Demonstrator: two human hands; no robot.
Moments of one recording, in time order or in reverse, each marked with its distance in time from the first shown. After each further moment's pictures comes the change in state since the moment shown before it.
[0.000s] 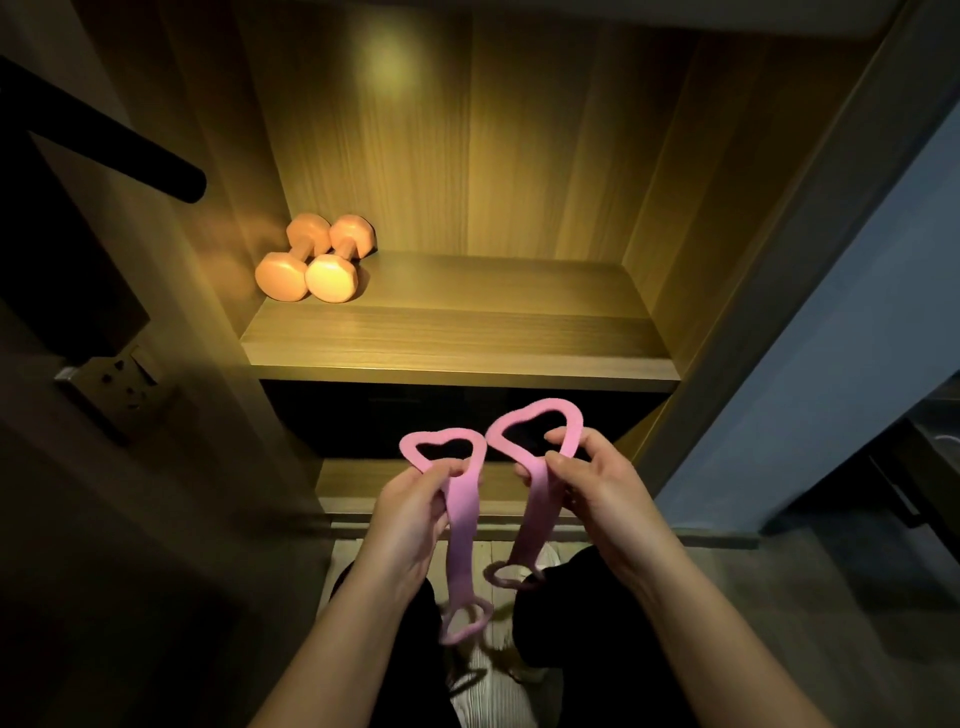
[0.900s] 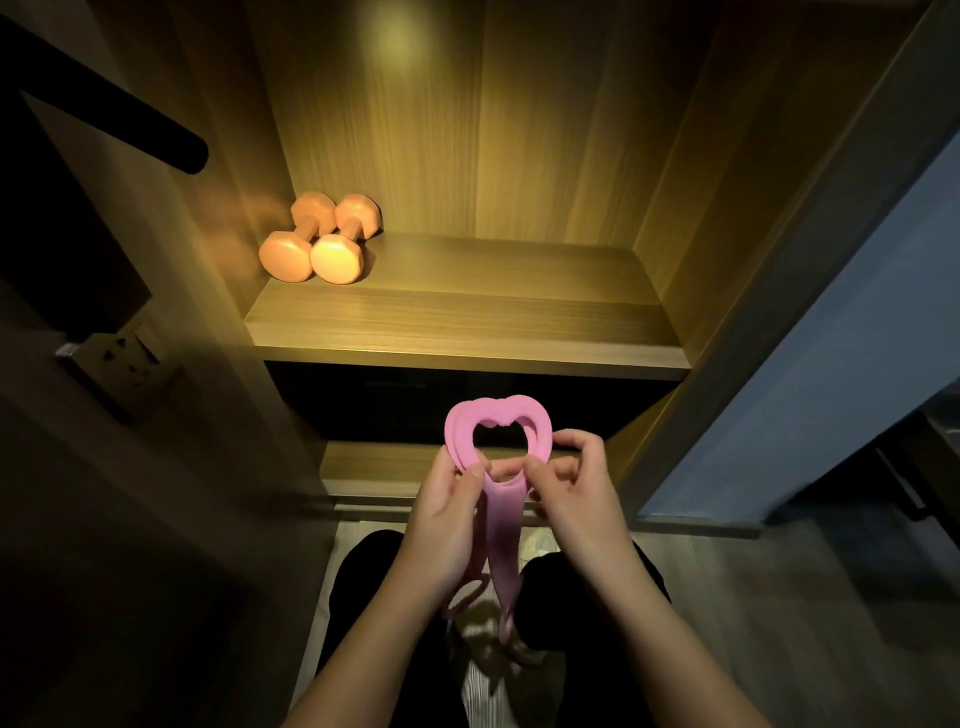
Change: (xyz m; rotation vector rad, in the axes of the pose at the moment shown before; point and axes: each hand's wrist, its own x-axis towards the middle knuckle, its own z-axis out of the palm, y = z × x) left_hand -0.026 -0.015 0.008 0.192 -0.233 0.369; right_hand -0.008 0.021 0.032 -0.231 0.207 -0.044
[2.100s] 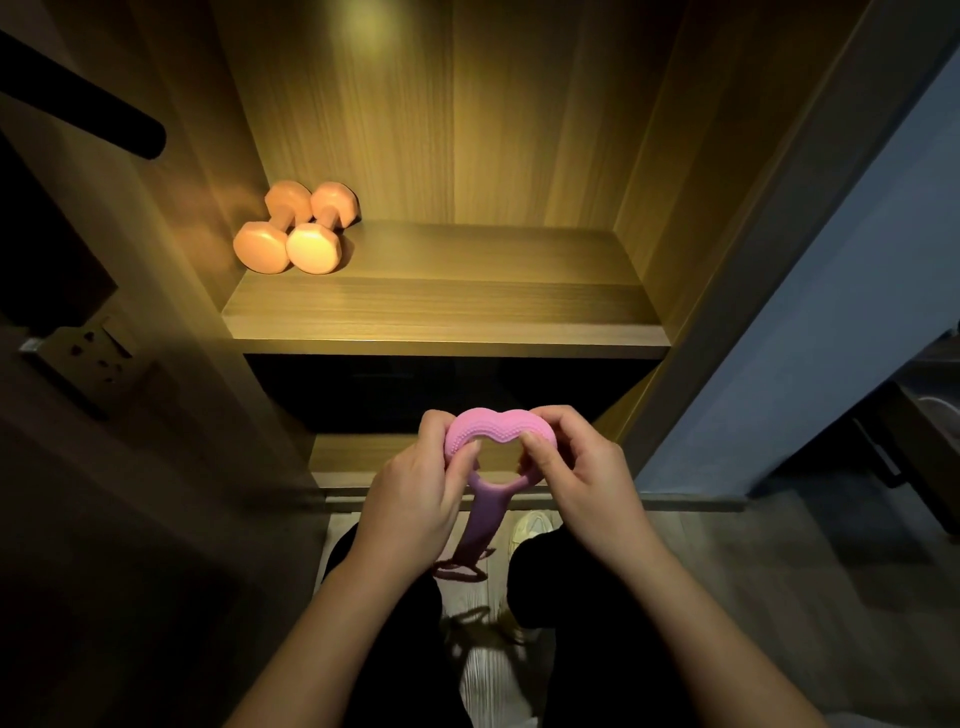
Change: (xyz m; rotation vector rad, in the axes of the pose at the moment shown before) left_hand 0.001 0.011 -0.019 0.910 -0.006 0.372; right_hand -0.006 -0.003 -0.029 -0.174 -0.117 -0.393
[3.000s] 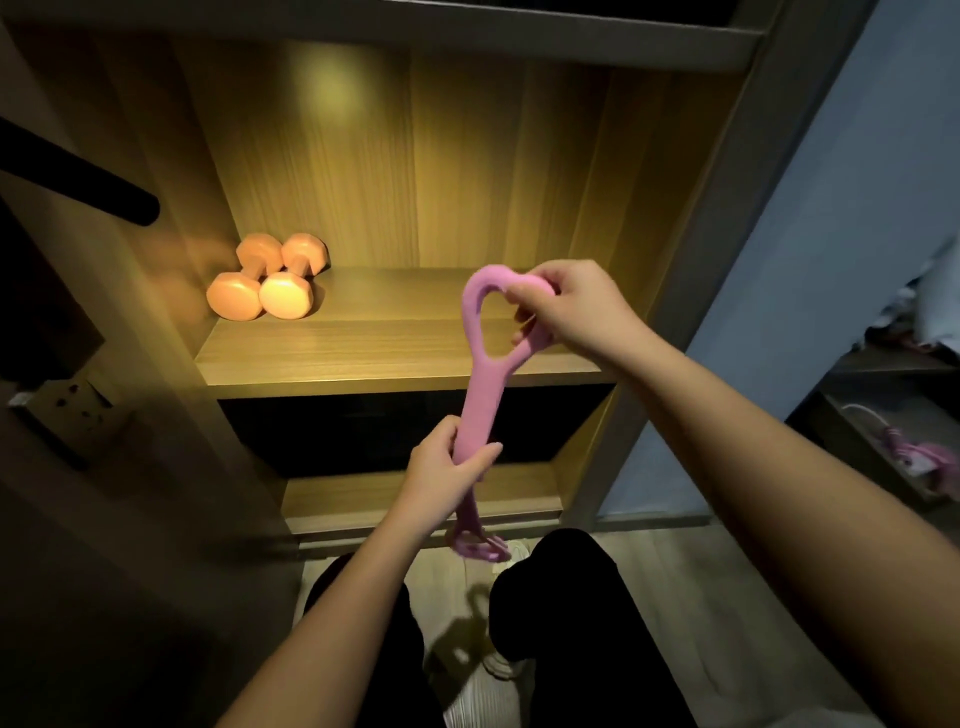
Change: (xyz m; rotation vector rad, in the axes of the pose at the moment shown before) left_hand 0.055 -0.017 0.056 -0.490 -0.157 -0.169; right_hand 0.107 -0.102 -0.076 -0.238 0.018 0.003
